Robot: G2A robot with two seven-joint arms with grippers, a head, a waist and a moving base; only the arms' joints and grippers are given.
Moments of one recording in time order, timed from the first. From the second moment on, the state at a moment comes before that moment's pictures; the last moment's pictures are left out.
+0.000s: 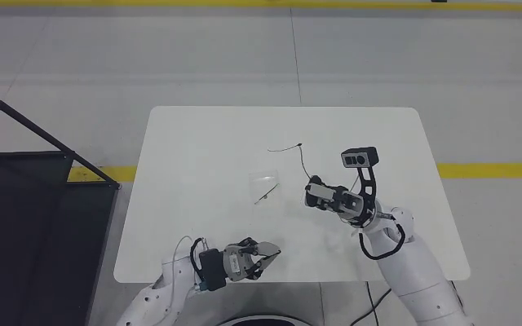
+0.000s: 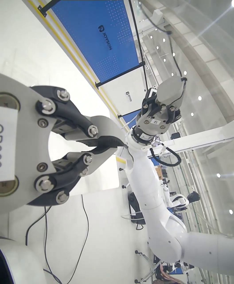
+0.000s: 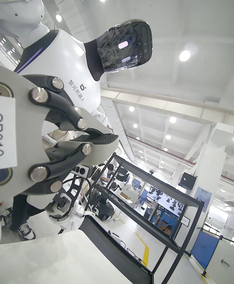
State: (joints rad) left arm 1.44 -1.19 -1.13 -1.59 1.91 -0.60 1.05; right arm -1.06 -1.18 1.15 -1.45 0.92 -0.60 1.22
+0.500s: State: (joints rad) left arm 1.42 -1.19 -1.14 -1.58 1.71 -0.47 1.03; right arm -1.06 -1.18 1.15 -1.46 0.78 -0.58 1.24
